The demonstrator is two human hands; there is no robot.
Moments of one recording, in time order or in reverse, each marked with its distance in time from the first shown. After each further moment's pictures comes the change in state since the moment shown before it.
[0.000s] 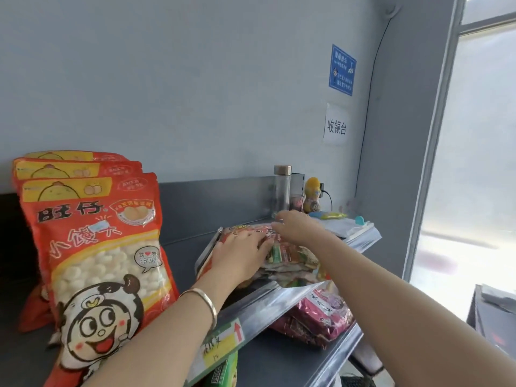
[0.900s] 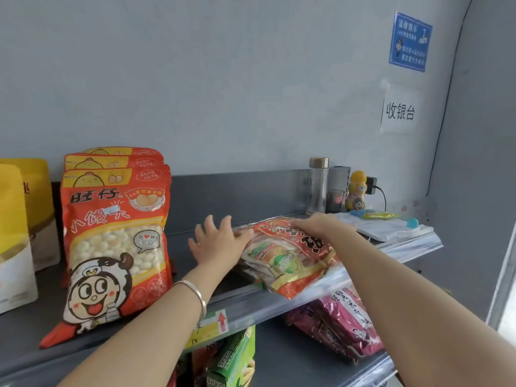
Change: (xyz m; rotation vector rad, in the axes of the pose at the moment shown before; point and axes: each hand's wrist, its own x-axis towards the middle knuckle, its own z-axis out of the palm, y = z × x) left_hand -0.009 -0.004 -0.002 0.040 0.126 -0.624; right_hand 0.059 0.054 0.023 0.161 -0.204 0.093
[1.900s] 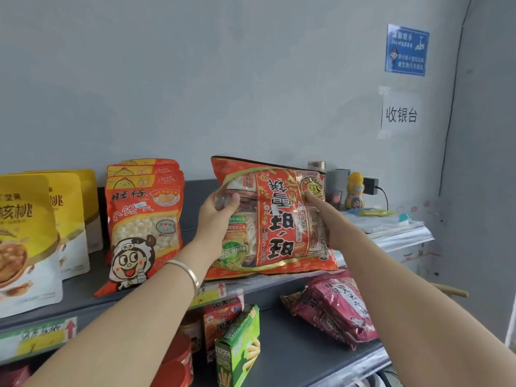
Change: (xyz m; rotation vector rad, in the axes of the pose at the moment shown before) left_hand -0.070 0.027 -0.062 -1.255 0.099 0.050; right_hand -0.071 0.040 -0.018 1.412 -0.460 -0.210
